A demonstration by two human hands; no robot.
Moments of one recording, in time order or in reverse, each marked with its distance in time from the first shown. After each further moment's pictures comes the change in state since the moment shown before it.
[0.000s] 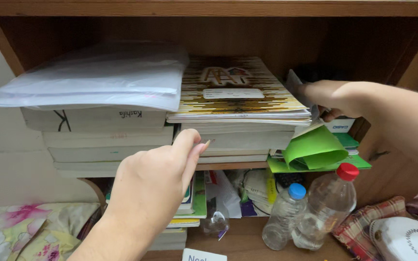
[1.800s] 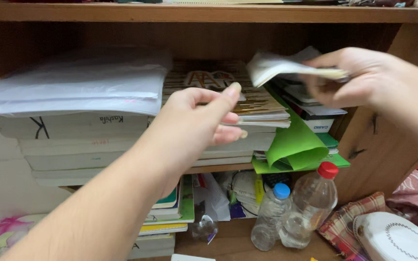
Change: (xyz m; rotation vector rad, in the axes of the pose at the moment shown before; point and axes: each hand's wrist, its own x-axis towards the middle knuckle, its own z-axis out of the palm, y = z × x) left_hand 0.080 0.048 -0.009 -1.126 -0.452 -0.722; right_hand -0.016 0.008 -0.064 1.289 -0.208 0.156
